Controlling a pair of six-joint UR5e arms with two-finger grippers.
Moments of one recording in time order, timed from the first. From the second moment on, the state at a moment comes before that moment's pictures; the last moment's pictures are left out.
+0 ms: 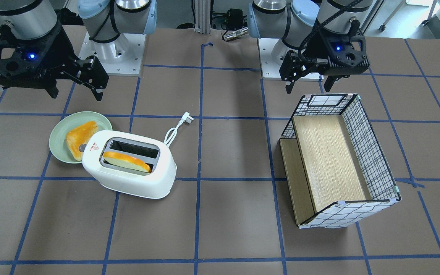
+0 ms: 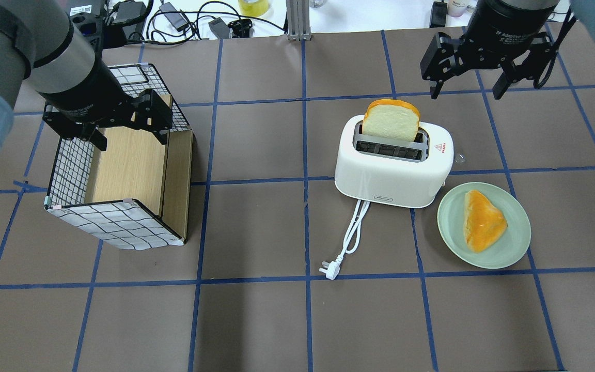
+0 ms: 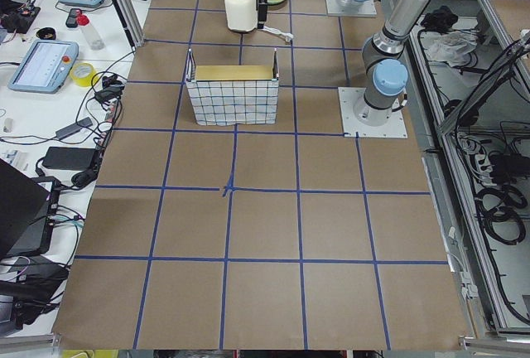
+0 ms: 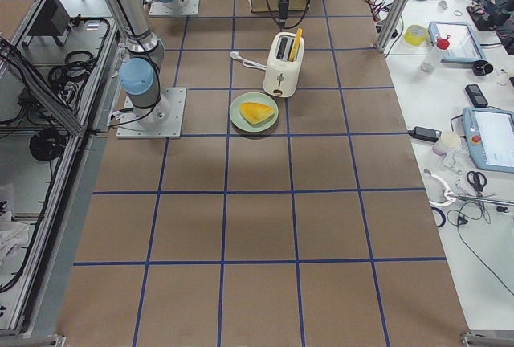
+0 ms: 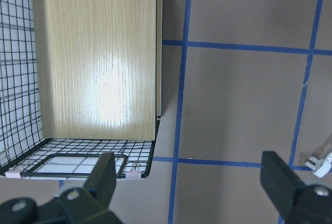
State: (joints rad) left arm -1.57 -1.47 -1.67 -1.51 1.59 -0.08; right arm 1.56 -1.53 1.46 -1.50 -1.57 0.05
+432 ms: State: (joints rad) left arm -1.57 -1.47 -1.67 -1.51 1.59 -0.08; right arm 1.56 -1.53 1.46 -1.51 -1.57 0.05
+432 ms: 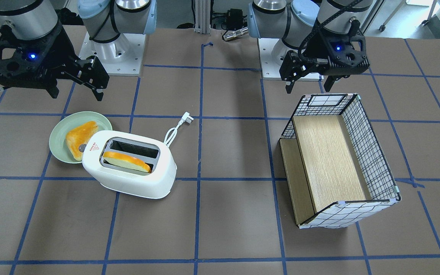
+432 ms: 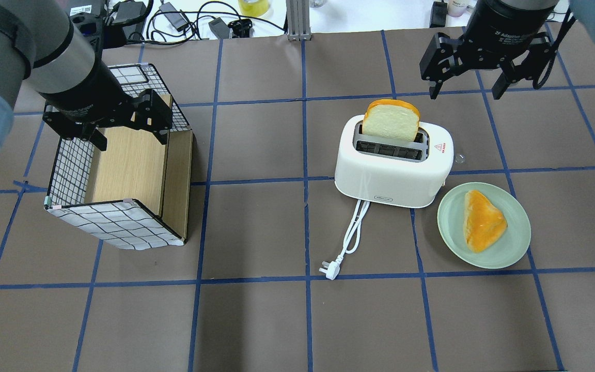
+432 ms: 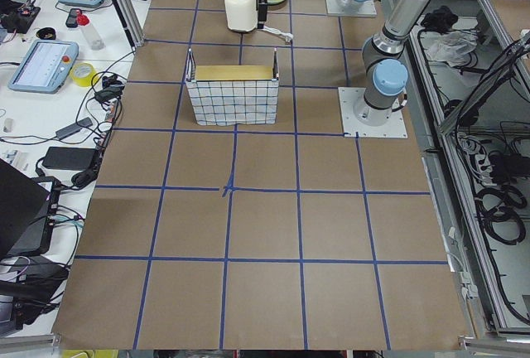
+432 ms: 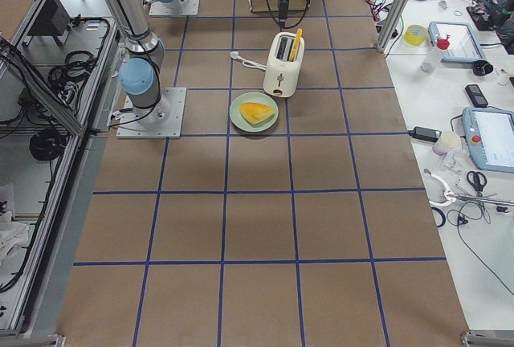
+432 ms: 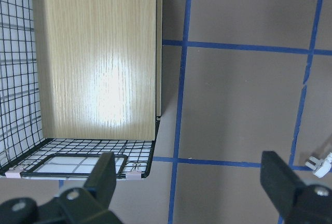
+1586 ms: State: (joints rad) left arm -1.57 -1.47 -1.67 -1.51 1.59 -0.08; right arm 1.13 -1.45 1.55 -1.55 -1.26 -0.54
